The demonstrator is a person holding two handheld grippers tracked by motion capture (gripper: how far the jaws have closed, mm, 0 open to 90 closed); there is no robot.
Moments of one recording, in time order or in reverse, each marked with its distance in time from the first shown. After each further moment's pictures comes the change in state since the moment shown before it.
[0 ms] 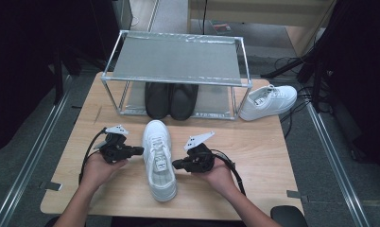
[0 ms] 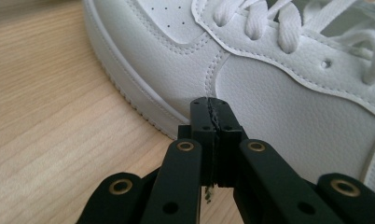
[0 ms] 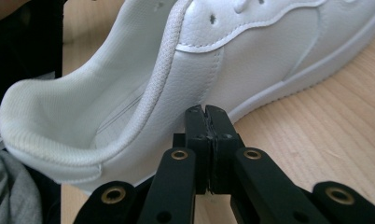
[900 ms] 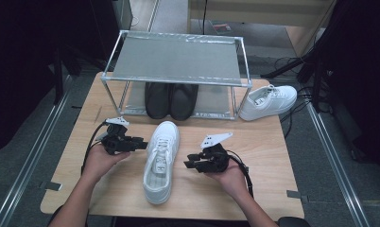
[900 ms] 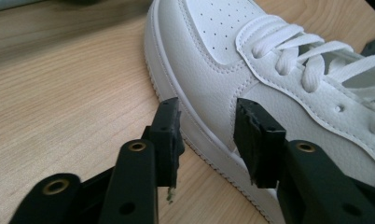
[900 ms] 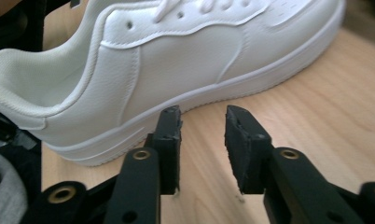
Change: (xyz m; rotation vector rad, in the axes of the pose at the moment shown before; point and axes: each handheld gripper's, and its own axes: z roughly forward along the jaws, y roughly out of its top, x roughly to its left) left arm 0.013 0.021 0.002 -0.011 -0.034 -0.017; right arm -0.015 -0.022 -0.033 -0.078 -0.077 0.033
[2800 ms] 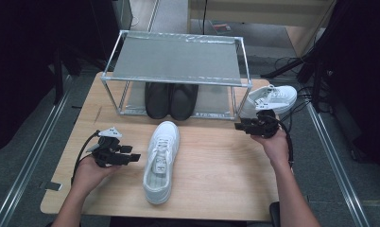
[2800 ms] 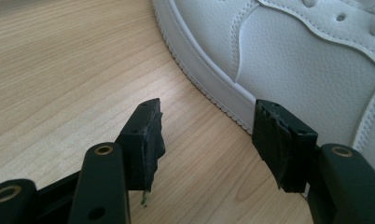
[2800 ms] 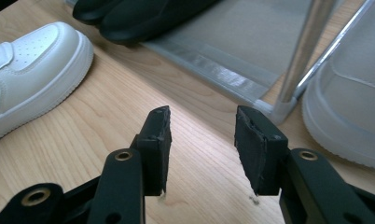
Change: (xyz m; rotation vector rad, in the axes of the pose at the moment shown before) left arm -0.011 -0.036 -0.019 0.019 0.073 0.015; right arm -0.142 -0.008 -0.112 -0.087 -0.312 0.200
